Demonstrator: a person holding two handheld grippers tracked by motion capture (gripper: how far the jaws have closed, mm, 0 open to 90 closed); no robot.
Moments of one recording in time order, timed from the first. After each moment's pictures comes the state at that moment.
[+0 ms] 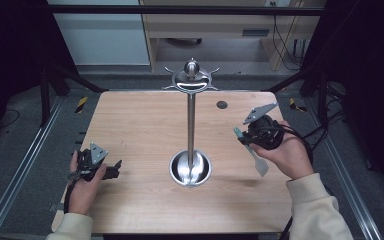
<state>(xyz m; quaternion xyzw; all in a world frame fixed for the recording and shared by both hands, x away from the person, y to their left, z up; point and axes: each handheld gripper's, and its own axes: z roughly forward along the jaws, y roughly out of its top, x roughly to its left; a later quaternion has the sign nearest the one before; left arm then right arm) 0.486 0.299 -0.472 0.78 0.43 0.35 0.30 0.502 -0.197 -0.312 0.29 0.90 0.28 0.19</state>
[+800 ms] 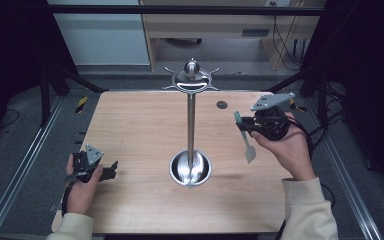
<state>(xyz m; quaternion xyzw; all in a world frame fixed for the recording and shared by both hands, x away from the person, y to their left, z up) 0.483 0.309 -0.478 0.77 0.46 0.35 0.29 0.503 -0.203 -0.284 0.30 0.85 0.38 0.22</state>
